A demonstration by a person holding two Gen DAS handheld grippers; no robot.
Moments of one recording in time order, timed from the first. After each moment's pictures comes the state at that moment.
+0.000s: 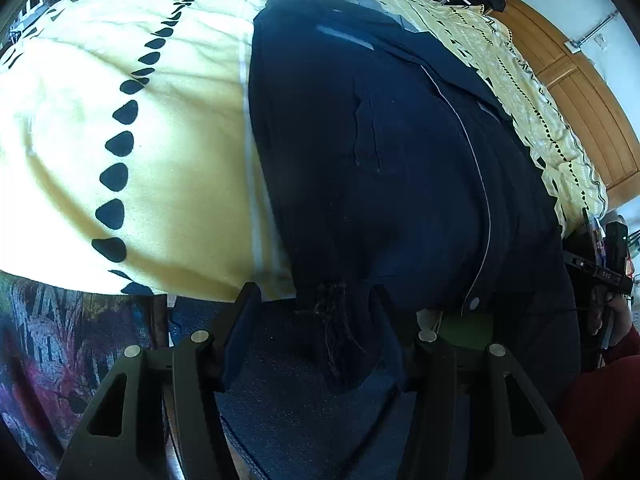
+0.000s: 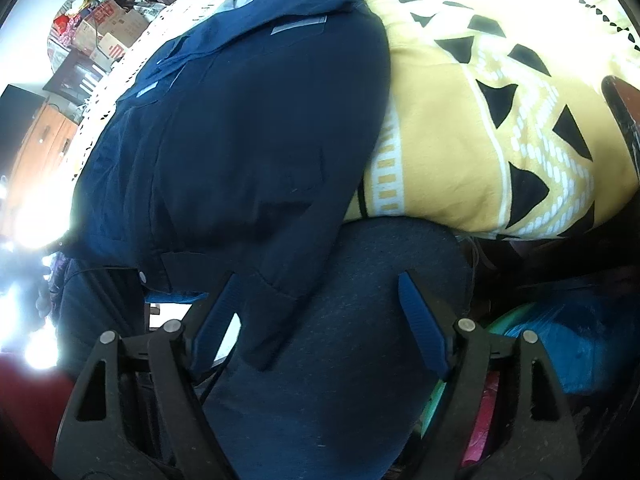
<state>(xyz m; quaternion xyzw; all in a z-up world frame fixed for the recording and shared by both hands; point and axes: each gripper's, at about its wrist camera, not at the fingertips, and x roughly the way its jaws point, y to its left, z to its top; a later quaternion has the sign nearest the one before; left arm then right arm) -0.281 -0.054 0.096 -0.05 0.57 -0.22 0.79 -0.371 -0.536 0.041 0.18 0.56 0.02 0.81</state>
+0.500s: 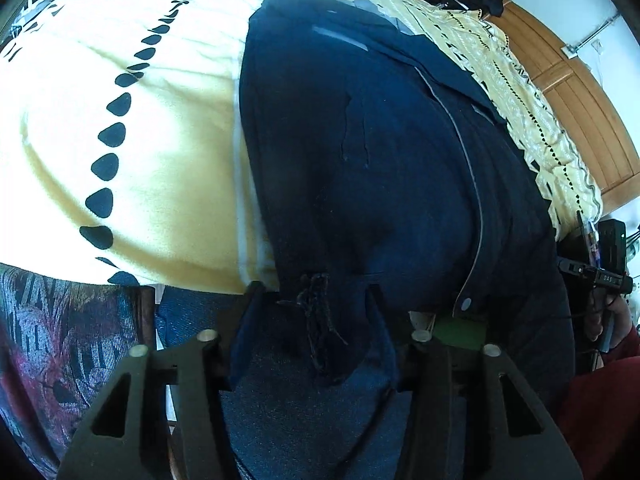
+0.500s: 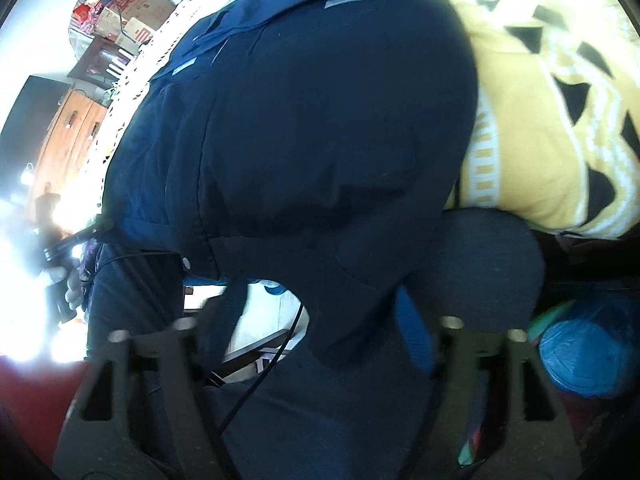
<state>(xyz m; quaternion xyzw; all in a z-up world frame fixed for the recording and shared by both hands) -0.284 -0.053 0.097 -0.06 0.56 -0.22 0.79 -0.357 -0.503 0.034 0.21 0.58 0.09 0.78</state>
